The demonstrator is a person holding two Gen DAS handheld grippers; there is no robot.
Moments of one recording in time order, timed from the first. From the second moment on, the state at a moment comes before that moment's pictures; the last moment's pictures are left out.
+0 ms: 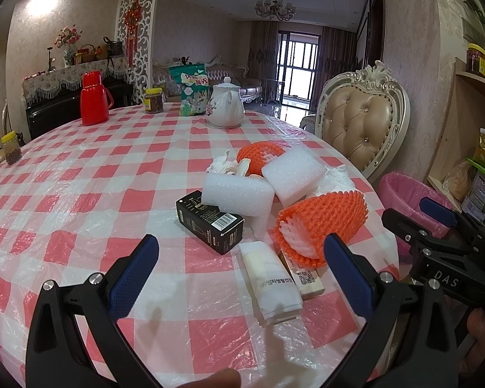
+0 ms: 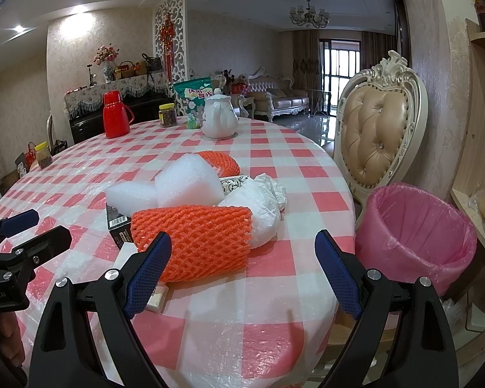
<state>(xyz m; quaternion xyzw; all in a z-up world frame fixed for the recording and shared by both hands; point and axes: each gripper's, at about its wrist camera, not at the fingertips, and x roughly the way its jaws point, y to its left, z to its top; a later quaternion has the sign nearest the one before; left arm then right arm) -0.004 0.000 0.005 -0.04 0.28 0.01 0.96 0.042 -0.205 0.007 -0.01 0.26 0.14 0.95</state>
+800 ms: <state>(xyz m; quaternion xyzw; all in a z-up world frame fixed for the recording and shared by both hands) -0.003 0.000 0.008 -0.04 0.28 0.01 0.96 0.043 -0.204 0.008 -0.01 0.26 0.15 0.95</state>
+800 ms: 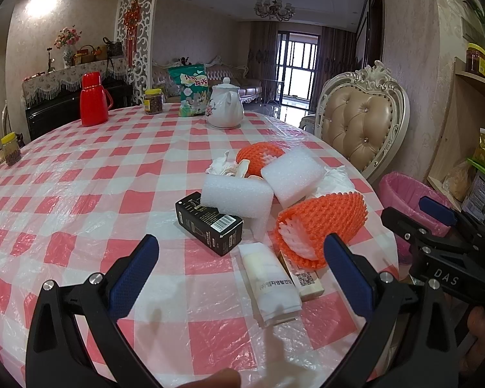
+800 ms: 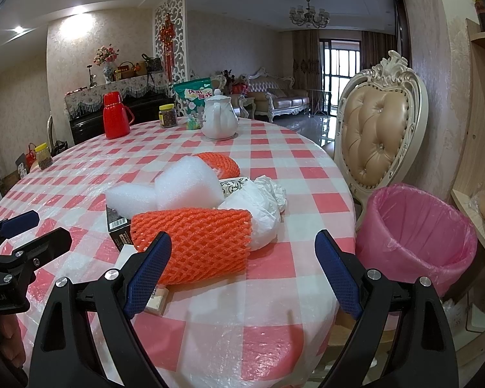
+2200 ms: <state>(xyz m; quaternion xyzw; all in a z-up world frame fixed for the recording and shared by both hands) 0.006 0.006 0.001 -0.05 0.29 0.02 0.96 0.063 -0.190 0.006 0.00 0.29 0.17 0.94</state>
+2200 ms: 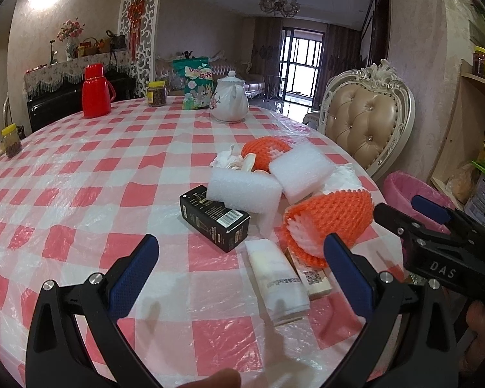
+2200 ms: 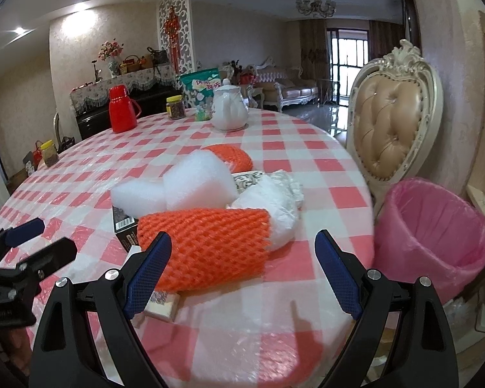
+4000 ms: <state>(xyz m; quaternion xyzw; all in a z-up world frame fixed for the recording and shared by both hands) 0.055 -0.022 -0.062 -0.06 0.45 0.00 0.89 0.084 -0.280 0.016 0.04 0.30 0.17 0.94</state>
